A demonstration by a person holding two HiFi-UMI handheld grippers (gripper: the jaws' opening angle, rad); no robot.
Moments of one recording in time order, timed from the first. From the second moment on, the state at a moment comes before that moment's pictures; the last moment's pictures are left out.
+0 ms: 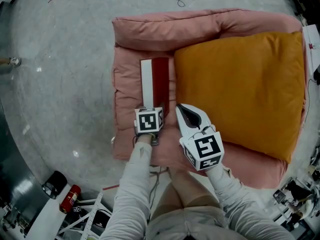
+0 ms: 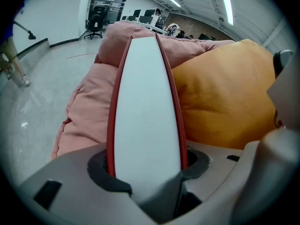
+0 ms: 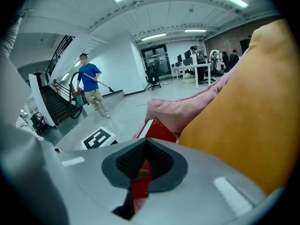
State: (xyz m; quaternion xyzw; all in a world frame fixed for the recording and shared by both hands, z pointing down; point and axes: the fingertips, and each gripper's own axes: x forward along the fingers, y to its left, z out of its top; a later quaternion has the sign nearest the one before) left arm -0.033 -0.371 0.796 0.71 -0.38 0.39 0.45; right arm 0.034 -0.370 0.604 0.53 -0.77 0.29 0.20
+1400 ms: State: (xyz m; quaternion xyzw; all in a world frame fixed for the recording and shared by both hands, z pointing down) left arm -0.117 -0.359 0.721 0.68 -0.50 0.36 0.40; right arm -0.005 -0.340 0.562 0.50 -0.80 0.27 0.19
